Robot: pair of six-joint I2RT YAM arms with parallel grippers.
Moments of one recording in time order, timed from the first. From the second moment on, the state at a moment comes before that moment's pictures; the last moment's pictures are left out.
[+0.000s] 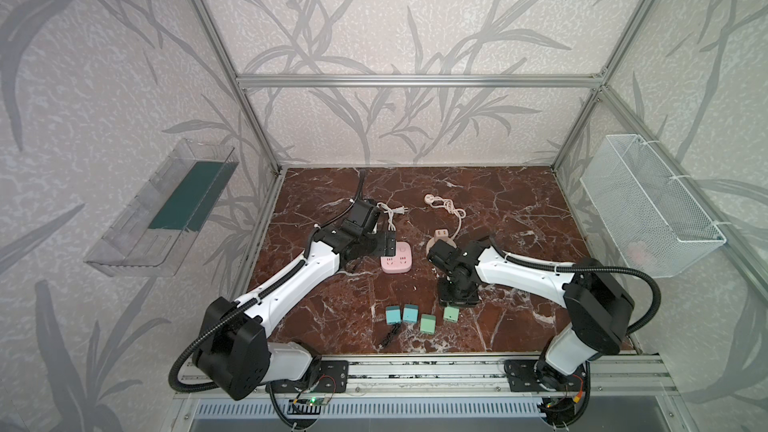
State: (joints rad) left arm -0.52 1.35 1.03 -0.62 -0.03 -0.43; right arm 0.87 1.66 1.06 -0.92 -0.13 0.88
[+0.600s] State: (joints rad) left arm -0.52 1.35 1.03 -0.62 -0.03 -0.43; right arm 0.88 1.68 1.01 -0.91 -0.18 0.88
